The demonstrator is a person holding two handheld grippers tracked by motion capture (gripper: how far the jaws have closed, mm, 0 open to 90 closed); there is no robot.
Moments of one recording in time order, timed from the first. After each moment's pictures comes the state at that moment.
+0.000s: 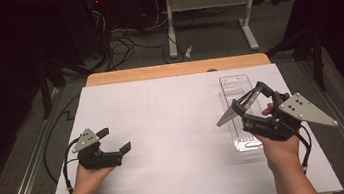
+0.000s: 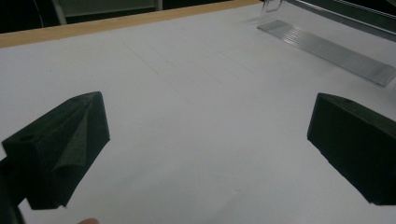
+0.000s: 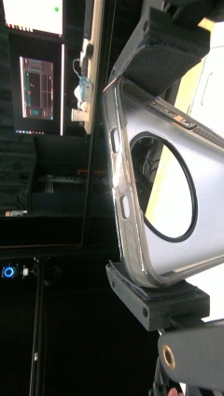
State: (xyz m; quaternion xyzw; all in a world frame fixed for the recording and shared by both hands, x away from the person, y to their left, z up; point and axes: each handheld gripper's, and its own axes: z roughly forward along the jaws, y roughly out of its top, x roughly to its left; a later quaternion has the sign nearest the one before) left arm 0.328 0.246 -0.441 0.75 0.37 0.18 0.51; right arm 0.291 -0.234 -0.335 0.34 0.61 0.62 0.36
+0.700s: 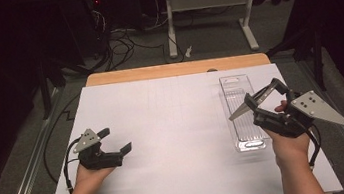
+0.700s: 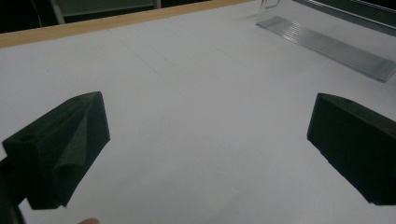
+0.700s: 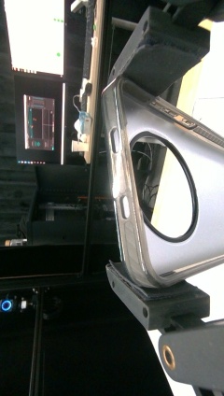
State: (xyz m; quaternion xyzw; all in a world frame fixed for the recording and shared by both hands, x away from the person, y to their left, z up) left arm 0.328 0.244 -0.442 0.76 0.37 0.18 0.50; right arm 0.294 -0.257 -0.336 0.38 0.58 0.60 0.40
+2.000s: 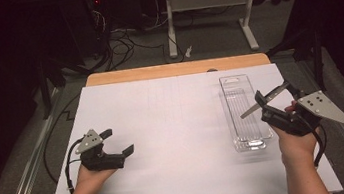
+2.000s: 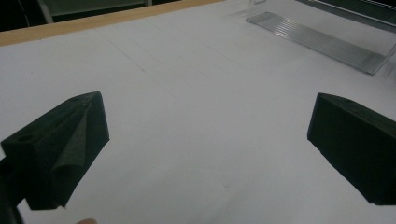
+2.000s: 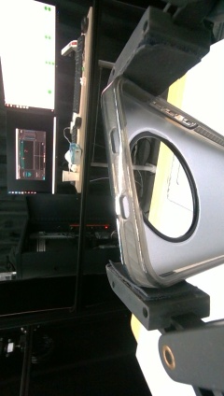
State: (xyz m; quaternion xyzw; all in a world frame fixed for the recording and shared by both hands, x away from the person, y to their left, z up) left arm 0.326 0.238 -0.442 0.77 0.35 0.17 0.50; right arm 0.299 -0.275 -0.346 0.41 0.57 0.56 0.43
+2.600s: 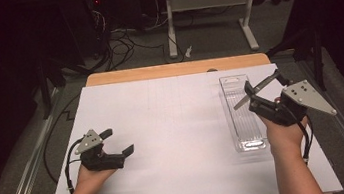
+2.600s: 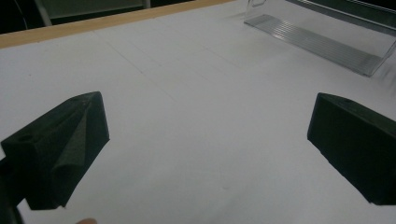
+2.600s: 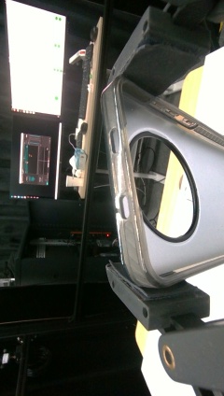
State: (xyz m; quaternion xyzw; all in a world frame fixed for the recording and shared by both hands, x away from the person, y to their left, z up) left arm 0.326 0.240 -0.442 0.77 0.35 0.17 0.51; right arm 0.319 -0.249 -0.329 0.41 0.57 0.55 0.45
